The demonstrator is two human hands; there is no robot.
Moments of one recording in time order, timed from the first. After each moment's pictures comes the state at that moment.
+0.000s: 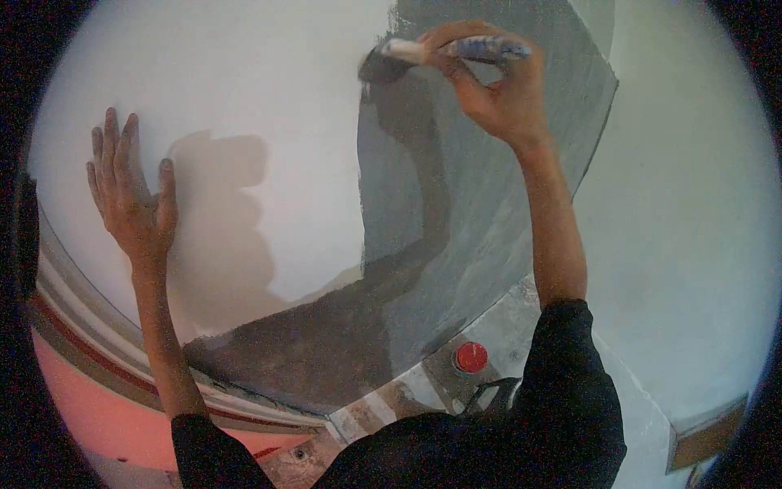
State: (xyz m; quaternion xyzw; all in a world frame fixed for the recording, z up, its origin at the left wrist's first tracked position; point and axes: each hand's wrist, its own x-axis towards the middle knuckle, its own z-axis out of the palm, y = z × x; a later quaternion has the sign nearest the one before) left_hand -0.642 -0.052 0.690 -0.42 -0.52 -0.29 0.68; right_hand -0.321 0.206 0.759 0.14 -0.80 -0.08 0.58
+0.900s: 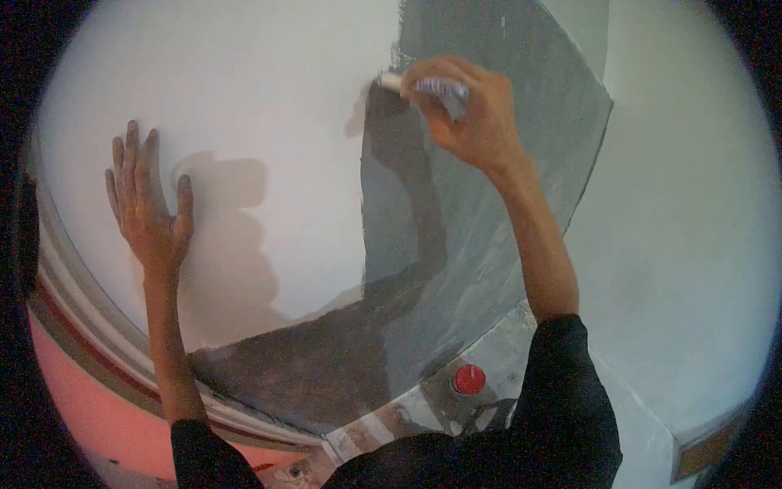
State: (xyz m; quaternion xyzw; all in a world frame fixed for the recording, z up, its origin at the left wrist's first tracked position) left_hand -0.640 -0.054 0.690 -0.41 -0.55 -0.31 0.66; right_hand -0.332 0.195 0.761 0.09 -0.79 -0.21 0.57
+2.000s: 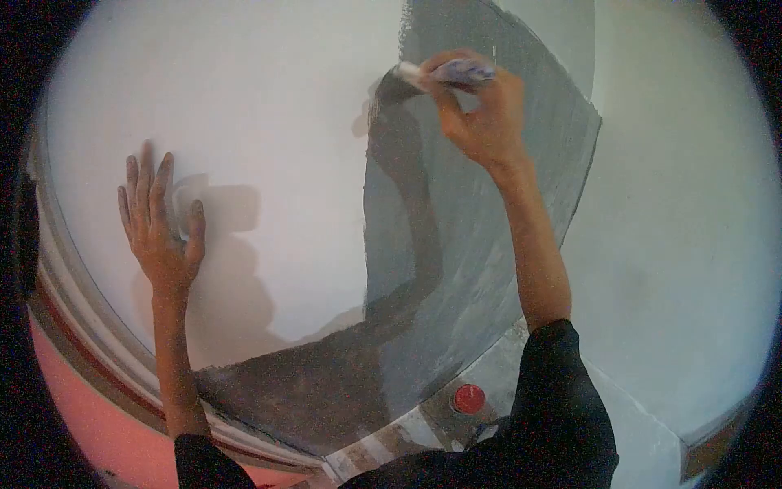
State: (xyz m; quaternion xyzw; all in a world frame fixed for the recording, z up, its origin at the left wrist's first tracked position) left_hand -0.638 -0.056 0.691 -0.42 -0.55 -0.33 0.64; right_hand -0.332 0.188 0.797 0.11 -0.74 -0.19 0.64
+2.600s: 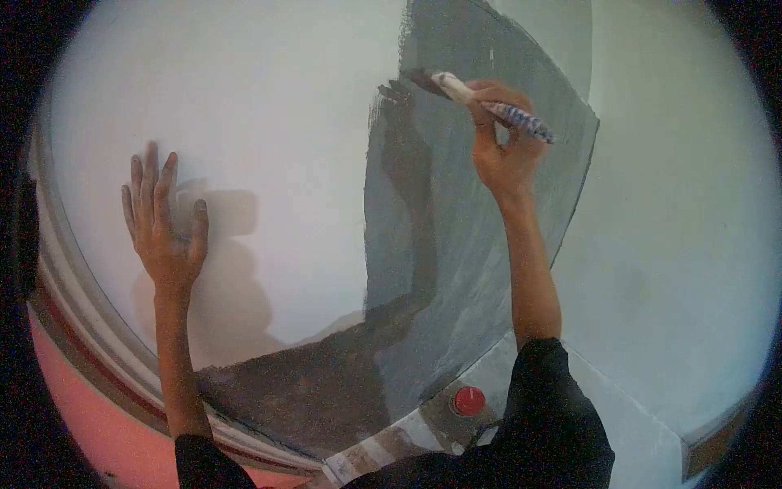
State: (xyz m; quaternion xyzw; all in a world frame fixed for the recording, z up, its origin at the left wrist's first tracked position) left_hand -0.638 -0.057 0.689 -0.42 -0.55 -0.34 0.63; right_hand -0.318 0.204 0.760 0.14 -0.65 -0.09 0.75
